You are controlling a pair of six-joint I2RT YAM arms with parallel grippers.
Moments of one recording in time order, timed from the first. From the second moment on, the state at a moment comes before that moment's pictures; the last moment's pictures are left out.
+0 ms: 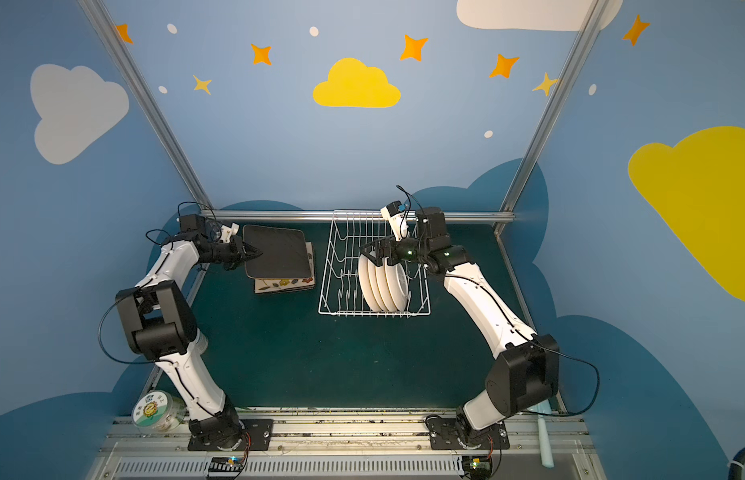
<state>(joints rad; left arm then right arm) 0.30 2.00 1.69 -0.78 0.85 -0.22 0.42 1.53 1.43 -0.39 -0.62 0.15</state>
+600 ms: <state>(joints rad) 0.31 2.24 1.83 -0.82 0.89 -0.16 0.44 1.46 1.38 -0.39 -0.62 0.16</state>
